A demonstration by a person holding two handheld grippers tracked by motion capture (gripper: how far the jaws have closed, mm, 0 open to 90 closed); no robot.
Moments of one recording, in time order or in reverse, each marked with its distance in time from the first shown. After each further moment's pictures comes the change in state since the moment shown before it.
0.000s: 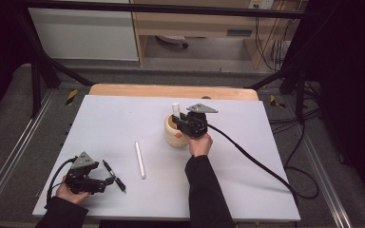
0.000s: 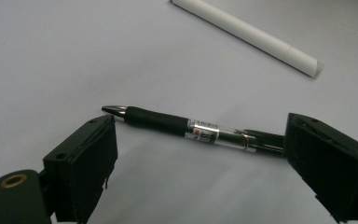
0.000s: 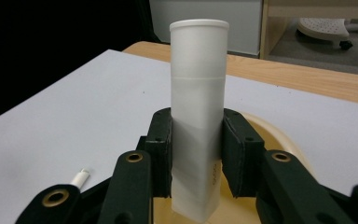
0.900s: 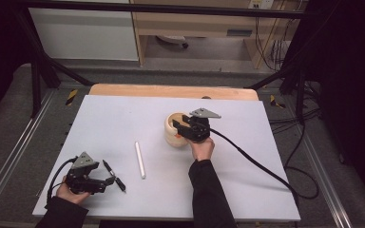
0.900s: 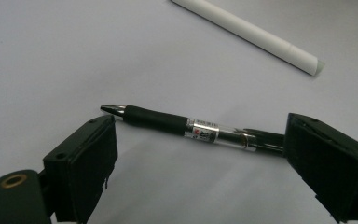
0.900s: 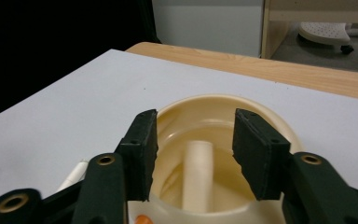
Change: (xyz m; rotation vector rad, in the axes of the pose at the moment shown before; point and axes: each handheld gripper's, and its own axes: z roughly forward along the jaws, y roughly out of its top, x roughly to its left) left arm 0.000 0.000 0.001 0.003 0.000 -0.001; right arm -0.004 -0.010 -0.011 -0.029 0.014 -0.006
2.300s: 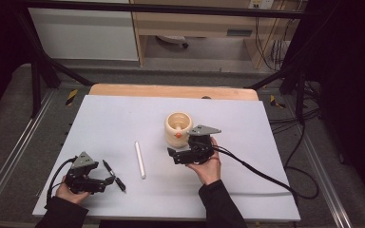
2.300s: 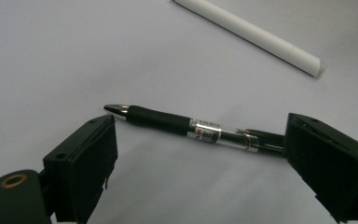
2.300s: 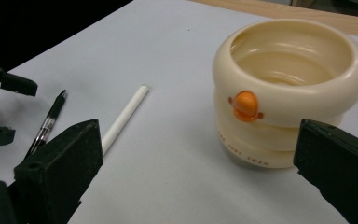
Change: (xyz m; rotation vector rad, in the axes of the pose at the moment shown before) left arm 0.000 0.000 -0.001 0.001 0.007 -0.006; right arm 0.049 -0.018 -0.055 0.194 0.067 -0.053
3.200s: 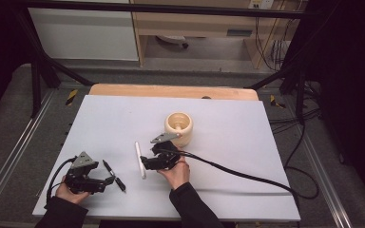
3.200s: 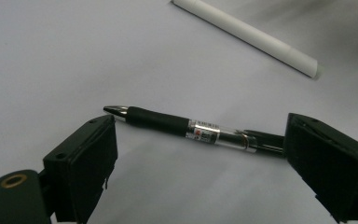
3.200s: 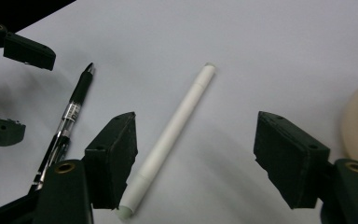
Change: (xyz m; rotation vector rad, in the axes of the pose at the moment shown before) left arm 0.000 0.000 -0.001 -0.002 -0.004 0.002; right arm 0.061 -0.003 0.080 0.134 0.055 -0.050
